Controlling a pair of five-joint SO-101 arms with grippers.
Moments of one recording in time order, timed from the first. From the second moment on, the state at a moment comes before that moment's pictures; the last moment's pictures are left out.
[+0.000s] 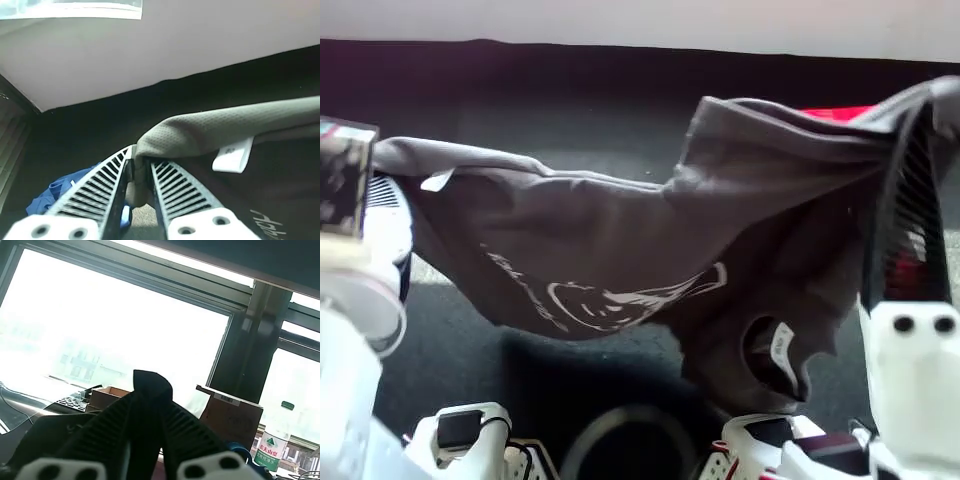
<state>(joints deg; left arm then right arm) -14.6 -41.9 -23.0 93.4 -21.1 -14.4 -22.7 -84.4 85.2 21.5</state>
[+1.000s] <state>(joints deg) -18.8 -41.1 -16.1 89.2 -21.0 -14.4 -12.9 -70.4 78.5 21.8</state>
